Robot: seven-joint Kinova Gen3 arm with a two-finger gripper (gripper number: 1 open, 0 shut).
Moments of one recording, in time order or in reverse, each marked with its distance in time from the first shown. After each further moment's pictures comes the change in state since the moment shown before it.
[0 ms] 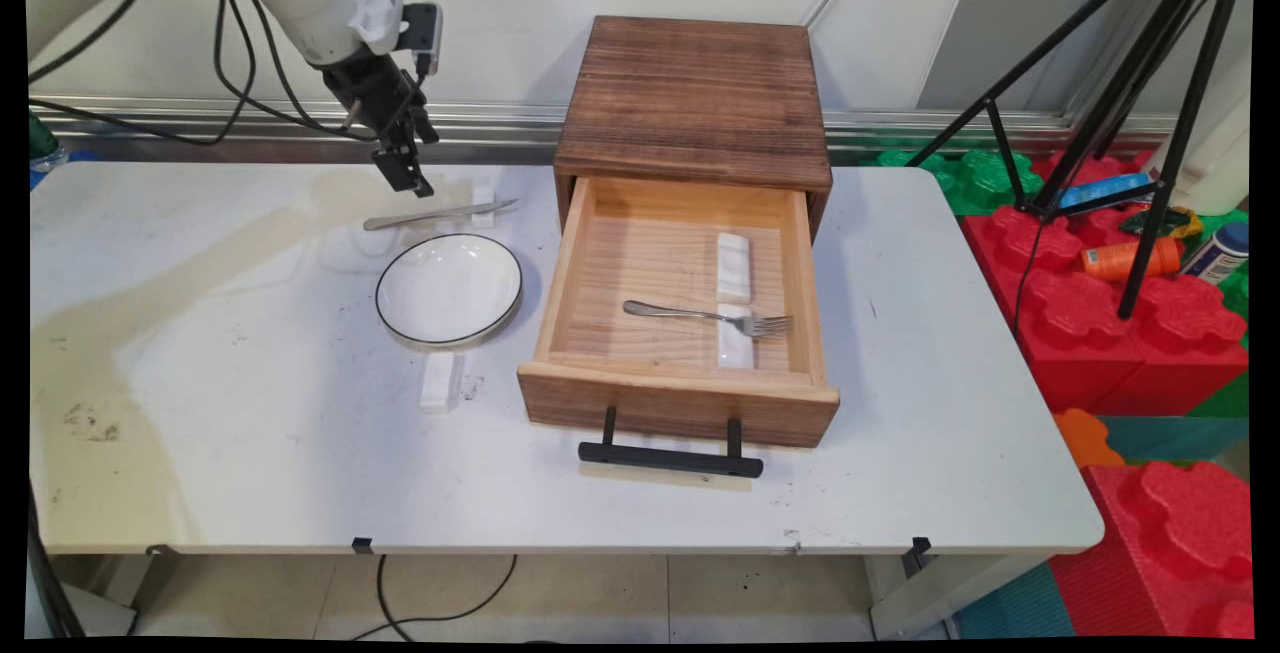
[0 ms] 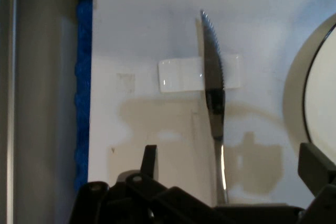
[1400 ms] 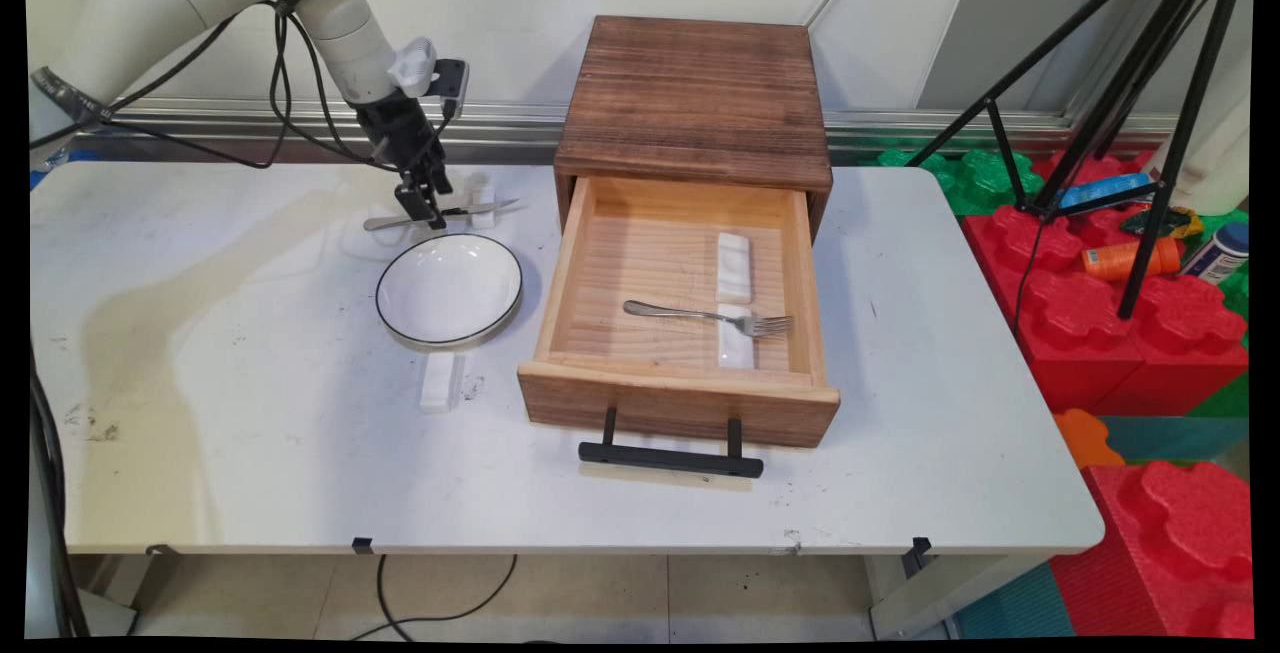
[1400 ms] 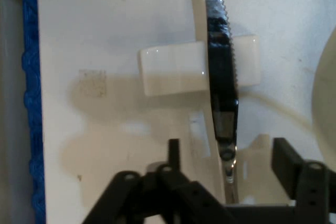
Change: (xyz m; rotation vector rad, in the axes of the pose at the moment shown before) arm -0.006 -0.032 0.082 -0.133 -0.057 0.015
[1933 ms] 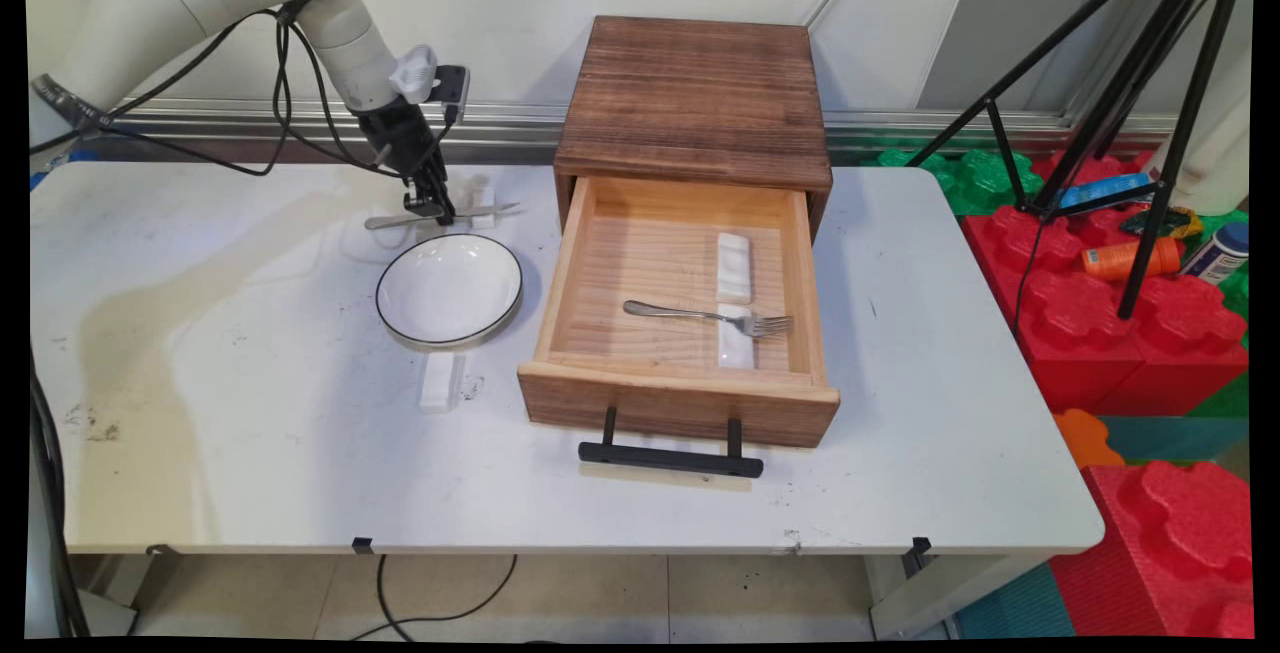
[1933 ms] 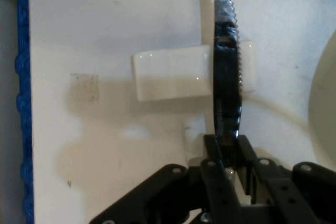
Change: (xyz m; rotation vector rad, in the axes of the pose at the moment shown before) arm -0.003 0.003 0.008 -0.008 0.016 -0.017
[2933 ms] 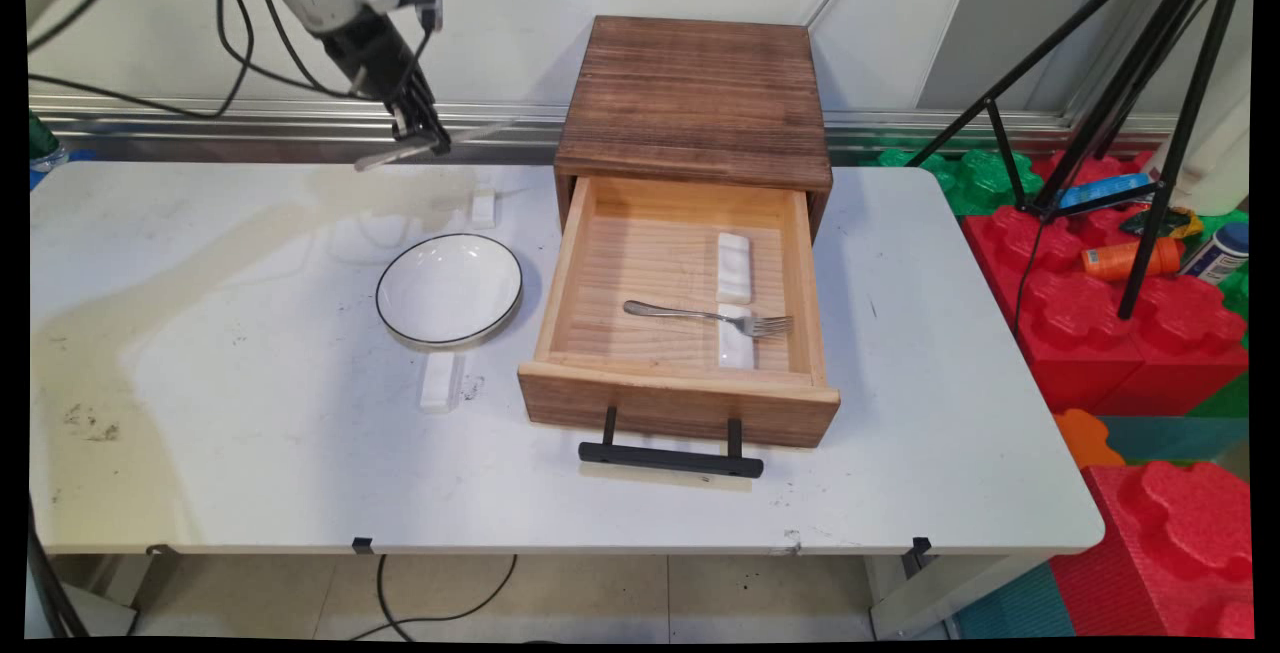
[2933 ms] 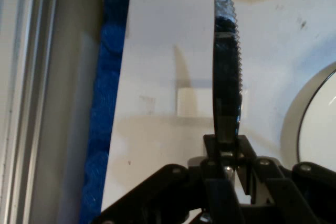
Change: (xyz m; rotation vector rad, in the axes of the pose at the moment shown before) arm 0.017 0.035 -0.117 0.155 0.101 -0.084
